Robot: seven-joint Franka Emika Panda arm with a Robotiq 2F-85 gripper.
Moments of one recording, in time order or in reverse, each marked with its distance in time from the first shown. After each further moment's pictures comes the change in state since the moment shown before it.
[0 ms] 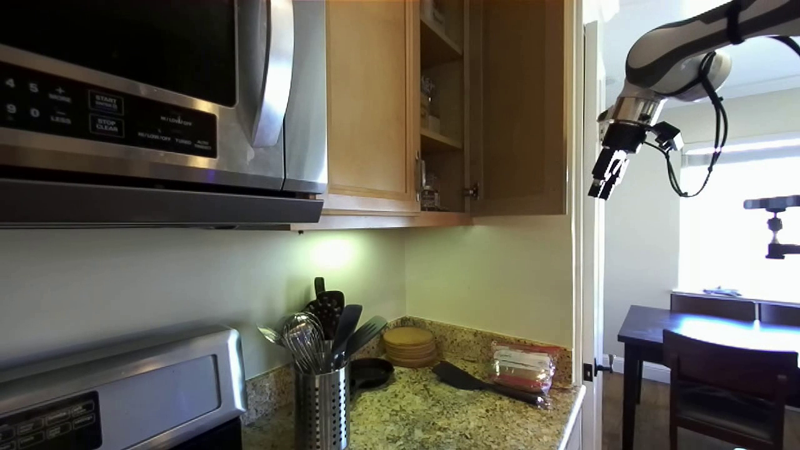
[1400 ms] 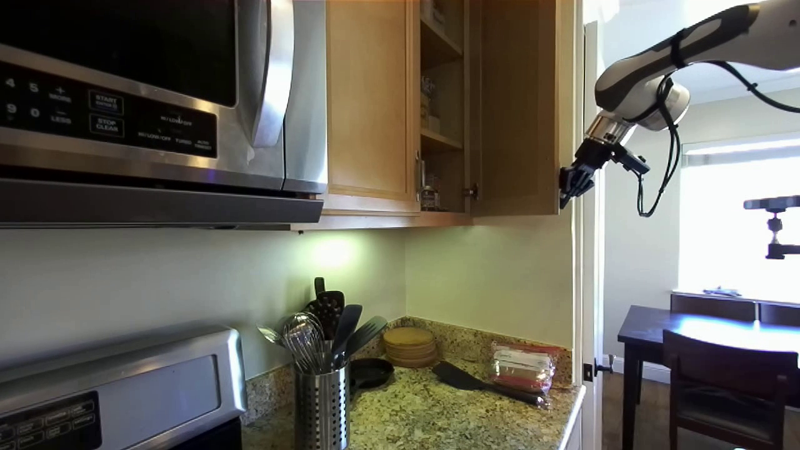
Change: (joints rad) arm 0.002 0.198 -0.037 0.060 0.270 0.248 0.100
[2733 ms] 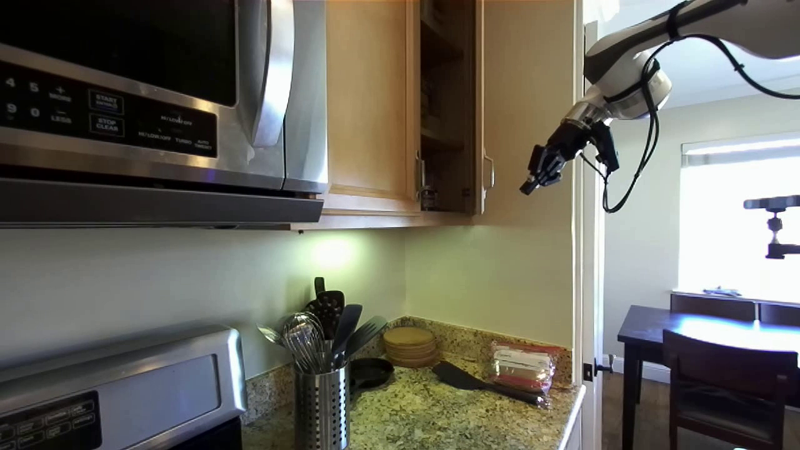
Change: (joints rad) arm 0.058 -0.012 0.066 0.033 0.285 -0.218 -0.021
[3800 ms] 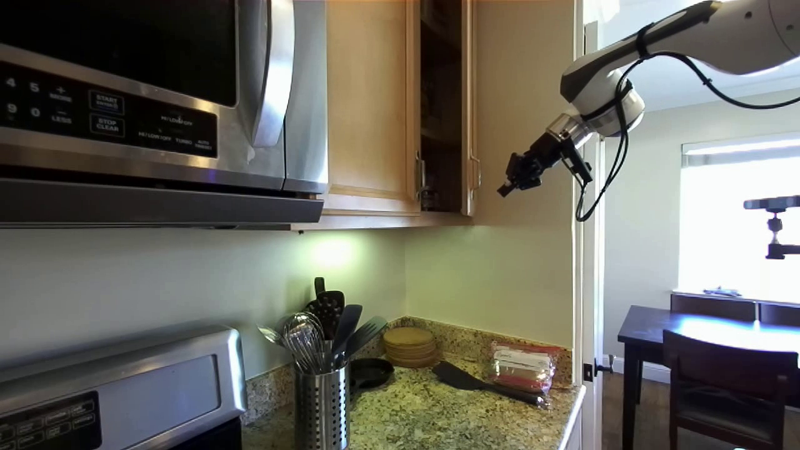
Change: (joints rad) arm 0.016 0.092 0.036 -0.006 0.113 0.326 -0.007
